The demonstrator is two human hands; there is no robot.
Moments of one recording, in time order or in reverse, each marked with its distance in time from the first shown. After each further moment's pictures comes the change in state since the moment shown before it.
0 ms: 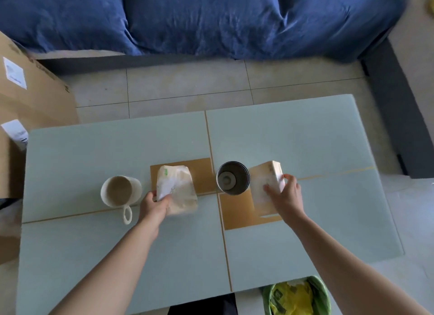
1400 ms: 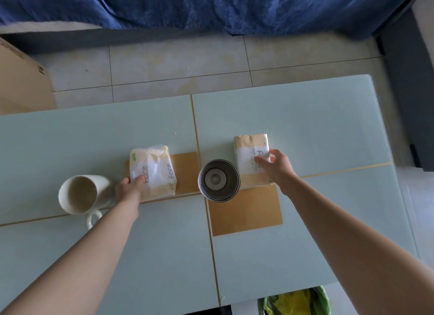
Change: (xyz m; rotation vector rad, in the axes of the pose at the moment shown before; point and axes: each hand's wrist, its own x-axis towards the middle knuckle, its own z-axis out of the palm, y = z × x) left_hand 0.077 0.006 0.040 -0.001 0.193 -0.071; right_hand 0.117 -0.010 0.024 0.105 -0.215 0.097
